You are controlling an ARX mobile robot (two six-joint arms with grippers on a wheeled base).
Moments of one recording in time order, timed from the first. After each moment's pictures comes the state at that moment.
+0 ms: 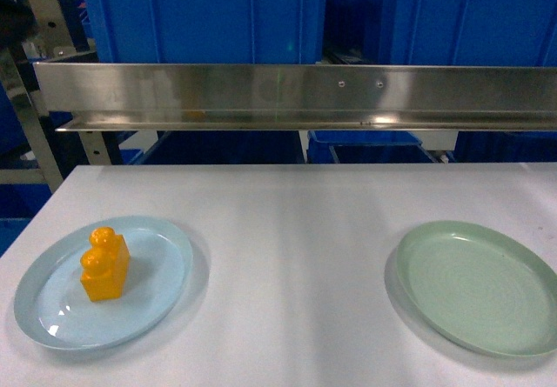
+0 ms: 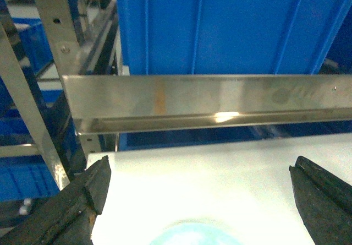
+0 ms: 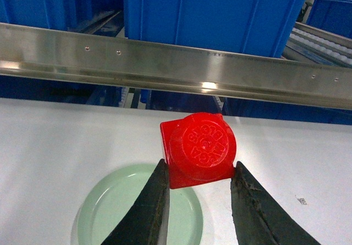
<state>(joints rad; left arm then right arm) 0.05 1.41 0.67 0.56 0.17 -0.04 0.16 0.98 0.34 0.49 0.18 -0.10</state>
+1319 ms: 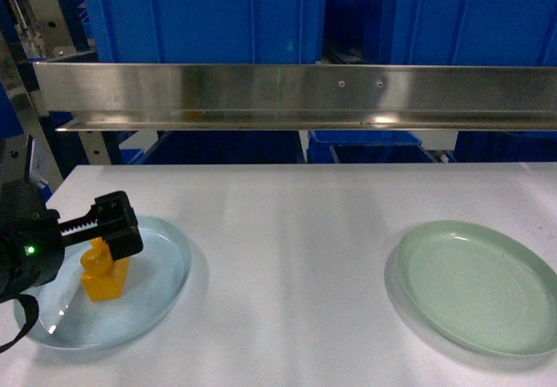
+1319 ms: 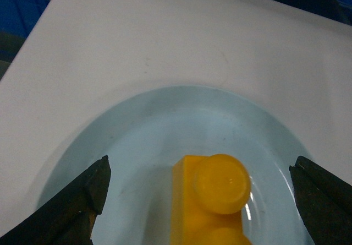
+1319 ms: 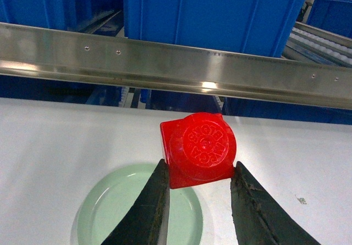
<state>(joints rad) -0.13 1.97 0.66 0.74 -0.18 -0.36 0.16 0.98 0.34 0.49 0.18 -0.10</state>
